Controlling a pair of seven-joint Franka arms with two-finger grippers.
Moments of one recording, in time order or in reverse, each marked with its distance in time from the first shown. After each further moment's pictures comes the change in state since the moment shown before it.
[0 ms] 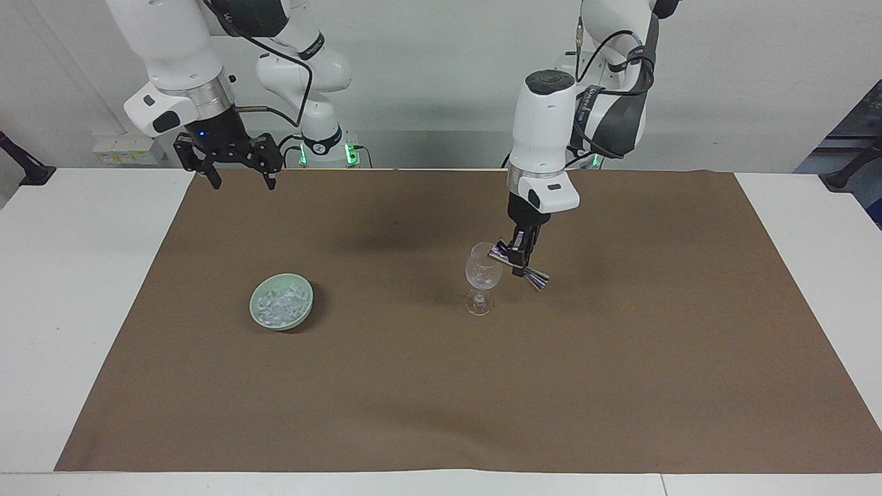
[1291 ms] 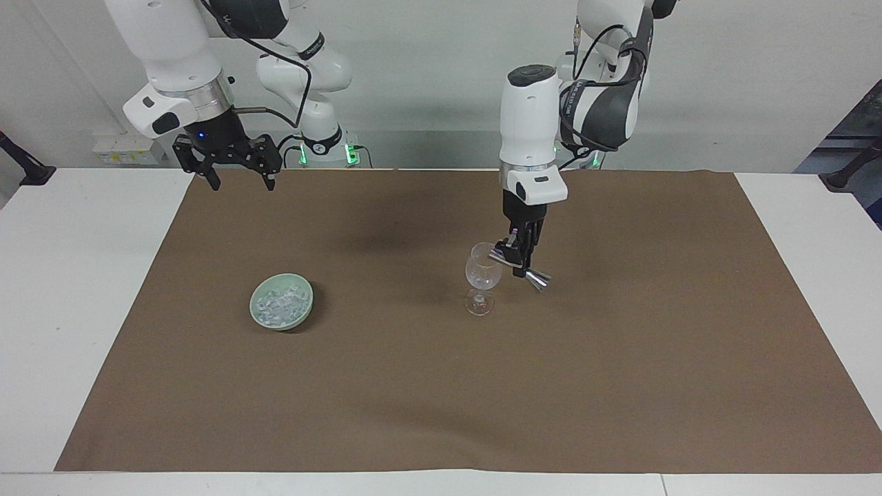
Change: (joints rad) left arm -0.025 0.000 0.000 0.002 0.145 0.010 -0.004; right arm -0.002 -0.001 -0.002 -0.006 0.000 0.007 -0.013
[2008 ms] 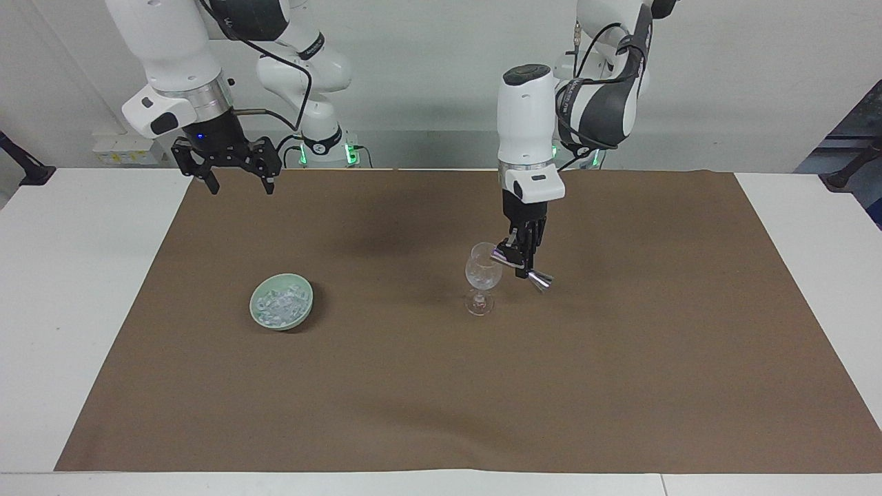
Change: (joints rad) left arm -0.002 0.000 -0.001 0.000 0.033 0.000 0.000; right arm 0.000 -0.001 0.000 -0.009 0.000 0.040 0.000
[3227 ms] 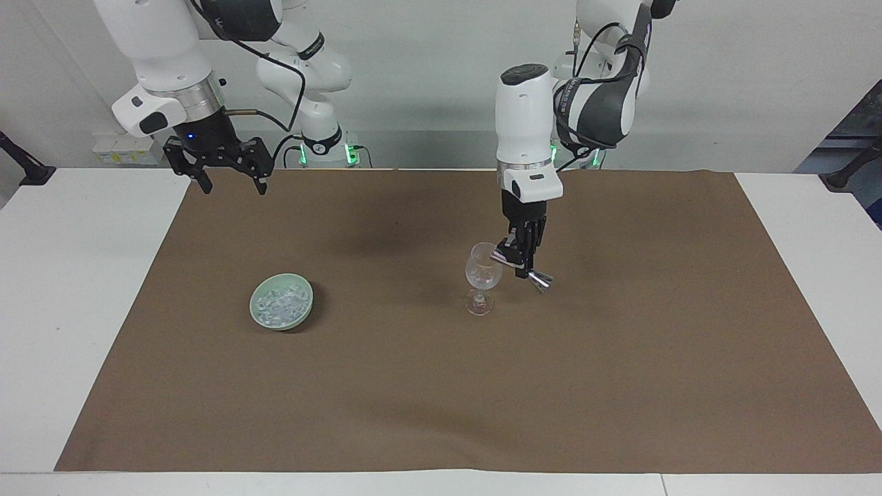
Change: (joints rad) left arm -0.003 0.000 -0.001 -0.001 0.015 0.000 0.001; right arm -0.015 -0.002 -0.006 -0.001 0.000 0.001 0.000
